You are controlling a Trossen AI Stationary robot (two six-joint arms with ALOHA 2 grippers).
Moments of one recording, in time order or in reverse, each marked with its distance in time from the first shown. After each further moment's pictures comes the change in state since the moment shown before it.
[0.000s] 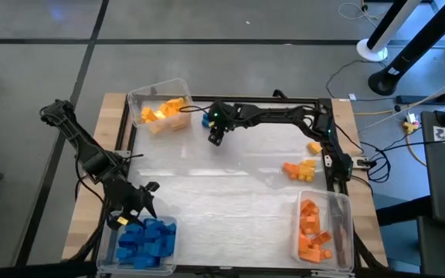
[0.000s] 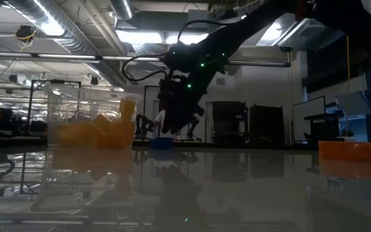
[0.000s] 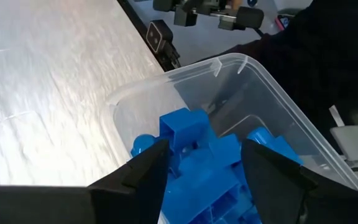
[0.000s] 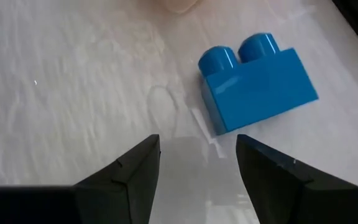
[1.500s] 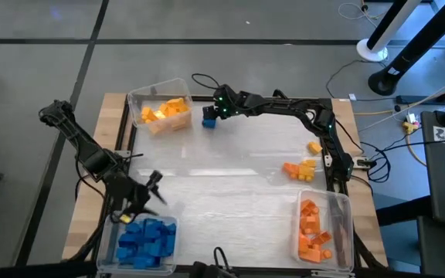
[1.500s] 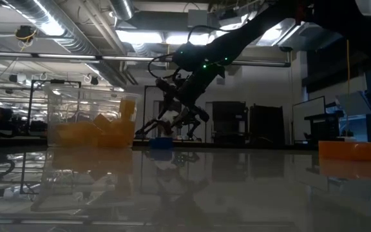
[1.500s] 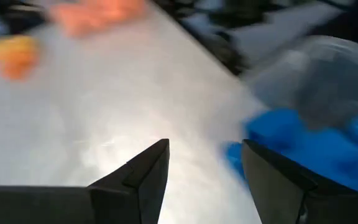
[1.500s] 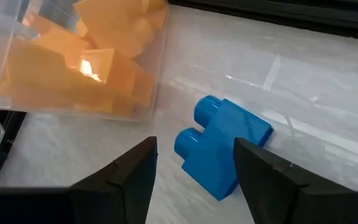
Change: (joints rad) left arm 0.029 -0.011 0.001 -0.028 -0.225 0.316; right arm -0.113 -0.003 0.019 0.146 -0.091 0.709
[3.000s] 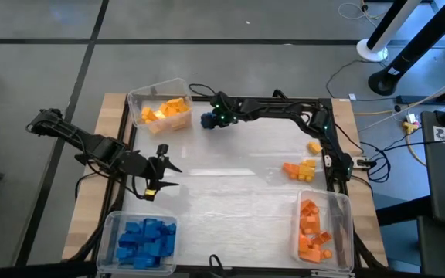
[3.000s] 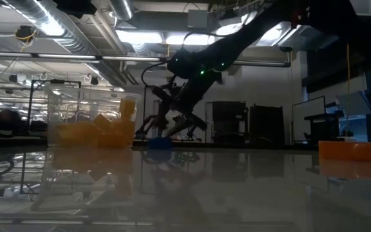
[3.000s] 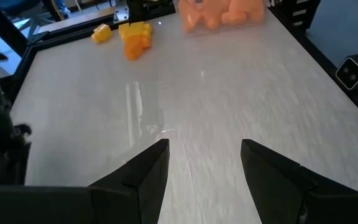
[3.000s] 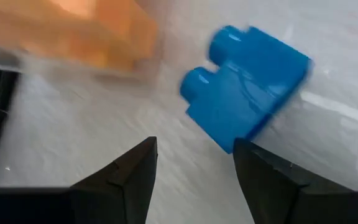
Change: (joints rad) left arm 0.311 -0.026 -0.001 0.036 -0.114 0.019; right arm 0.040 0.048 -0.001 -0.035 -0.079 0.043
